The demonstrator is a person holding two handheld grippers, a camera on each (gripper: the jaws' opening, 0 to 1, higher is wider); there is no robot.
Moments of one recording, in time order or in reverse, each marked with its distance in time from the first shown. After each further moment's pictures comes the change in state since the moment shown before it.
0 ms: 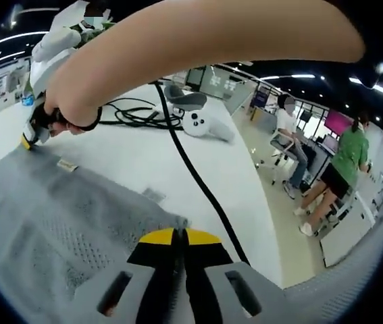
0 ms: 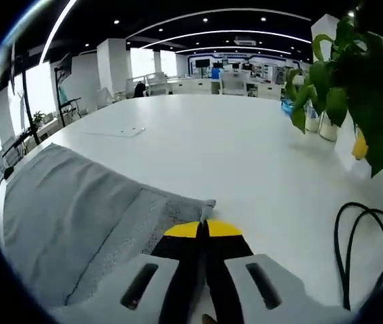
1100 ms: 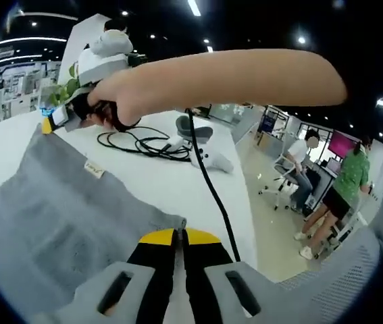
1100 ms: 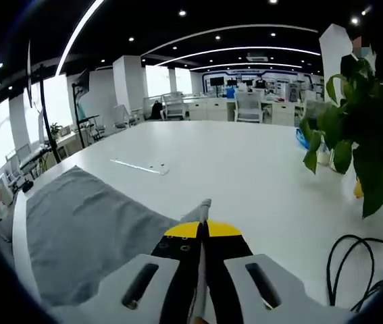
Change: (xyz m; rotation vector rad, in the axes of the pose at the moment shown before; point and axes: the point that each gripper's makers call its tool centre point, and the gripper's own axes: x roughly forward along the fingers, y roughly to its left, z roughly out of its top) left arm -0.071 0.003 0.027 -0.078 -0.170 0.058; right arm -0.045 0.042 0.072 -0.013 -0.134 0.110
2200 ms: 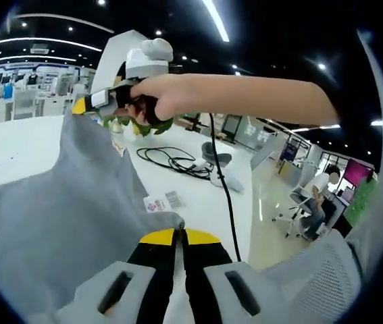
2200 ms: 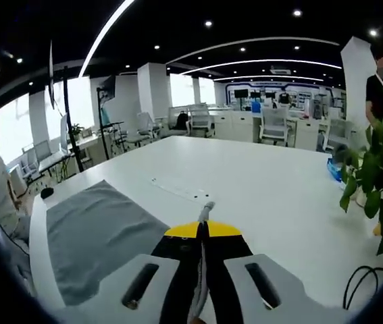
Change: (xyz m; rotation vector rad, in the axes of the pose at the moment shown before) left arm -0.102 0.015 -0.004 -0.114 -0.136 0.151; right arm 0.009 0.098 0.066 -0.073 -0.060 0.133
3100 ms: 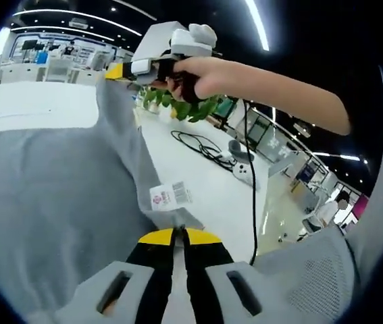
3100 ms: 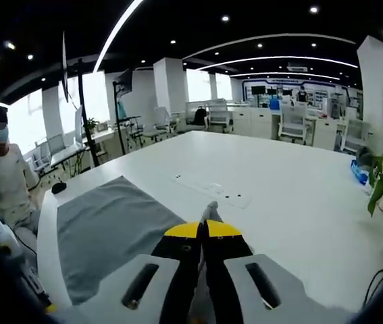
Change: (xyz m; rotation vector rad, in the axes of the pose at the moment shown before) left arm -0.041 0.032 -0.053 -0.219 0.047 0.118; right arm 0.030 0.056 -0.006 -0.025 0.032 0.101
